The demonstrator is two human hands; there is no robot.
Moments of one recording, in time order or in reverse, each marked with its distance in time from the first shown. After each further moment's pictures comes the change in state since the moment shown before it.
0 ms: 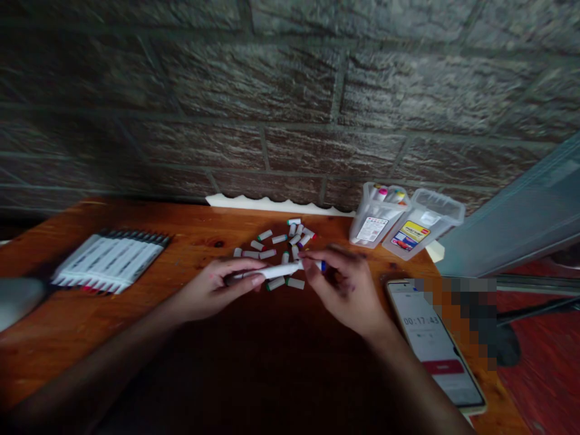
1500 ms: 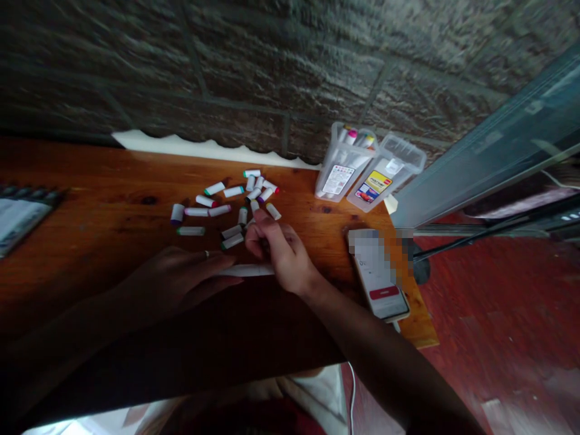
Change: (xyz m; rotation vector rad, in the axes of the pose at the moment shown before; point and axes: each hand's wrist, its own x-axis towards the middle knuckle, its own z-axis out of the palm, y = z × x) left_hand -0.018 -0.002 0.037 0.597 -0.004 0.490; right_hand -0.012 -0.006 0.037 0.506 -0.251 0.496
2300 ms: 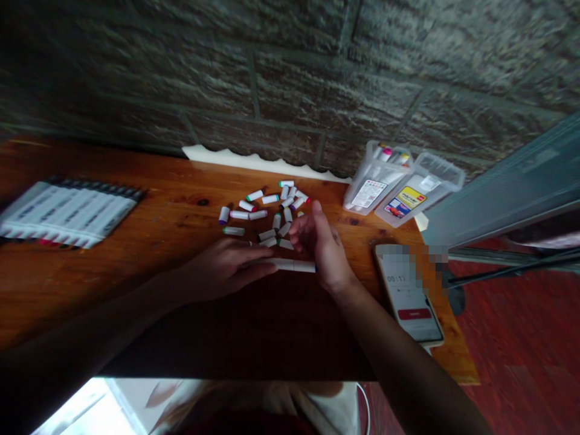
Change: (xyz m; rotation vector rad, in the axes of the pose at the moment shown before) left_hand 0.012 0.000 -0.004 -0.271 -0.213 -0.261; right_hand 0.012 0.005 -0.005 0.369 0.186 0.128
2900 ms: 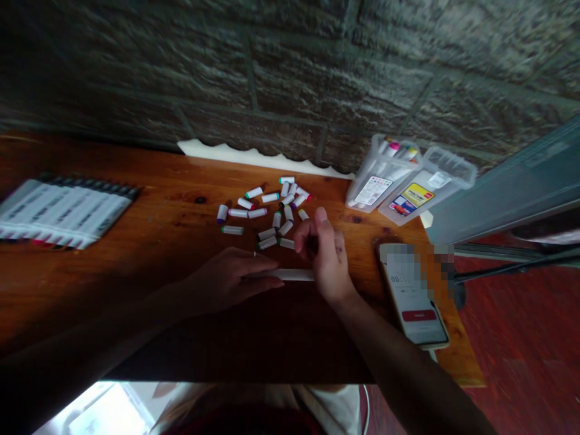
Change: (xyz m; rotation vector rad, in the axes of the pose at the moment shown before) left_hand -0.002 0.007 0.015 -0.117 0.026 0.062; right_hand -0.014 0.003 0.001 -0.234 0.075 -0.198
